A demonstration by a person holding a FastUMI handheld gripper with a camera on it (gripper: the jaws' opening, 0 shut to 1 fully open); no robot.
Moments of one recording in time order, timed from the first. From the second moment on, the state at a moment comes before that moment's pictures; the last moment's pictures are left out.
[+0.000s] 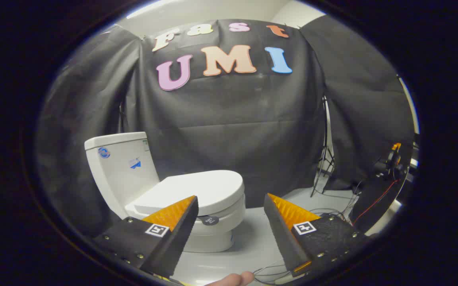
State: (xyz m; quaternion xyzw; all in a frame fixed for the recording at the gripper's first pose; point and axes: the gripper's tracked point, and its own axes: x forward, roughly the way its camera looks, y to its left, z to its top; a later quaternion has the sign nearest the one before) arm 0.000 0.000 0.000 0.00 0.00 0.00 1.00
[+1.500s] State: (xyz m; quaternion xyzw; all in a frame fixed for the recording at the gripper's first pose) arm 0.075 0.030 -0.043 0.06 0.04 -0.05 1.00
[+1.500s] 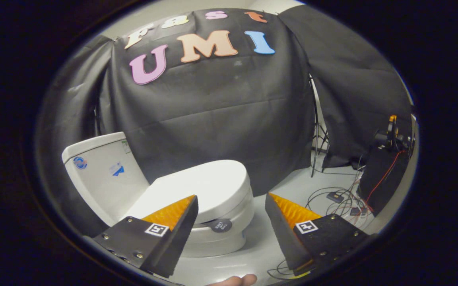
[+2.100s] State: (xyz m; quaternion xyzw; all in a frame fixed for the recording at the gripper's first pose) arm 0.115 0.044 -0.113 0.20 0.08 -0.04 0.97
